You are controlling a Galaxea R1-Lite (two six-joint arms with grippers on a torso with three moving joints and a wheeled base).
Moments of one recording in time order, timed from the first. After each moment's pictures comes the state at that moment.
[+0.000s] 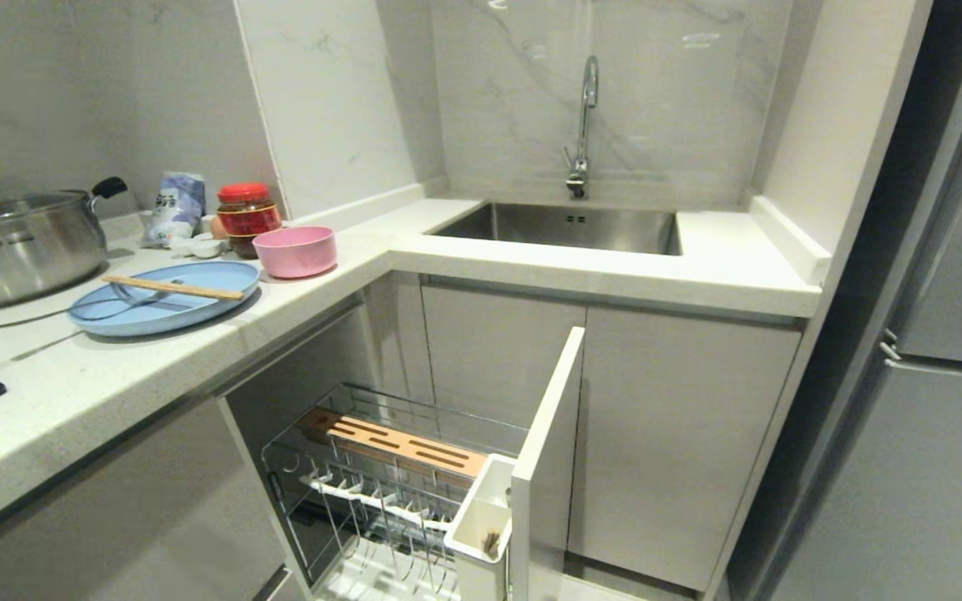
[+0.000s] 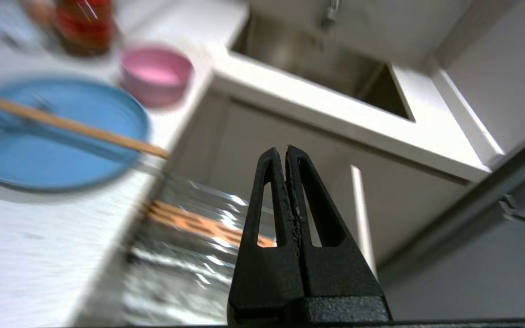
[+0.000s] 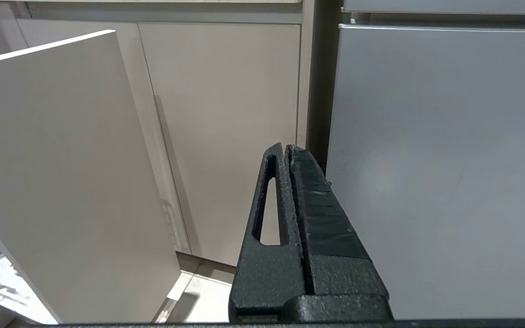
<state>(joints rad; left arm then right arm) -0.19 1.11 -1.51 0.52 0.02 -0.22 0.00 0.00 0.00 -0.08 0.00 0.02</state>
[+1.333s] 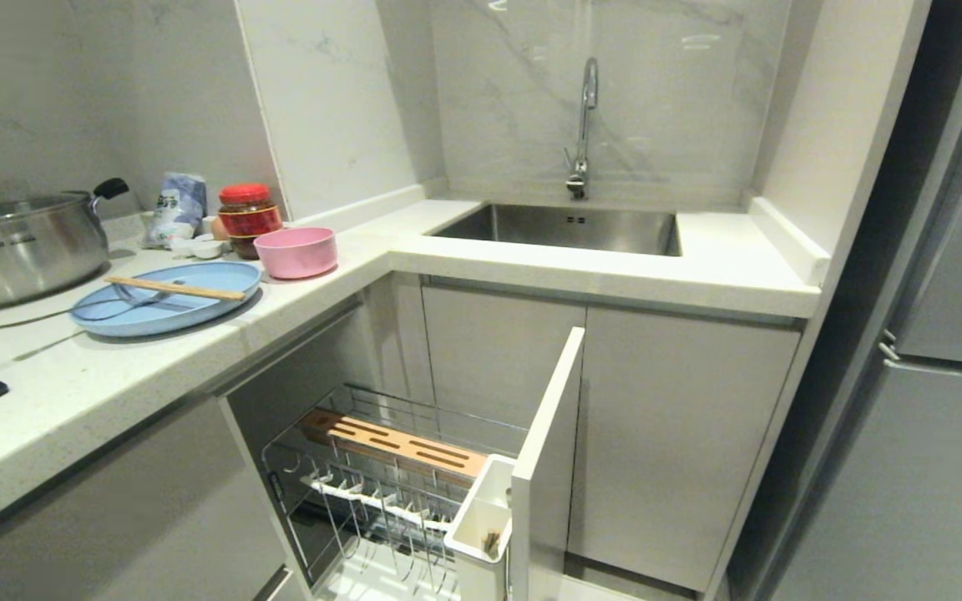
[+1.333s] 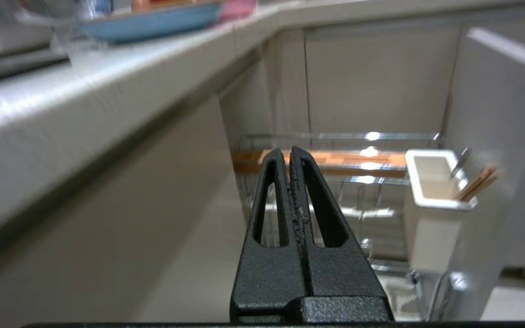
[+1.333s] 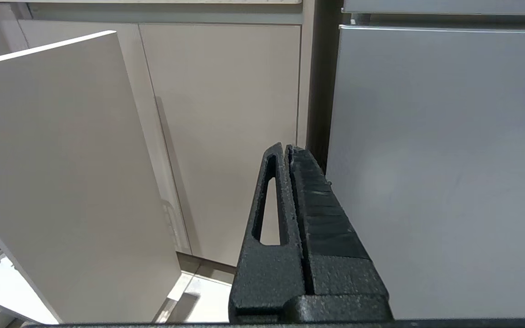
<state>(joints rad) 0.01 0.01 -0.09 0.01 -0.05 0.17 0.00 0.00 0.00 -0.08 0.00 0.02</state>
